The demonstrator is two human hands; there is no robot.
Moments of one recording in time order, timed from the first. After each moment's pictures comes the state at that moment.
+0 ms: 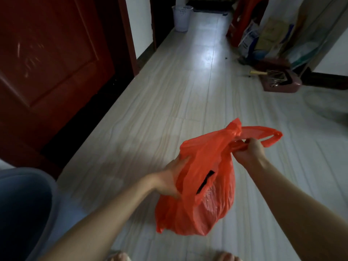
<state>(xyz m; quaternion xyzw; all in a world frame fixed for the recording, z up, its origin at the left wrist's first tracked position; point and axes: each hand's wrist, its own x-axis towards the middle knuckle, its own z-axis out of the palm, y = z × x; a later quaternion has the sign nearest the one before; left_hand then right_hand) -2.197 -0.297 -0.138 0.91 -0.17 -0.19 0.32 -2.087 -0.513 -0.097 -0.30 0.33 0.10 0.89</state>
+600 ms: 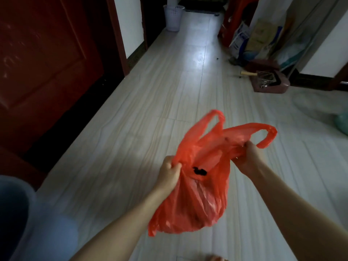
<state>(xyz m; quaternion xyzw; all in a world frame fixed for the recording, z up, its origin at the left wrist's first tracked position) -2.179 -0.356 -0.160 0.78 0.22 0.04 0.58 -2.089 -0.548 -0.111 -0.48 0.29 0.08 0.82</state>
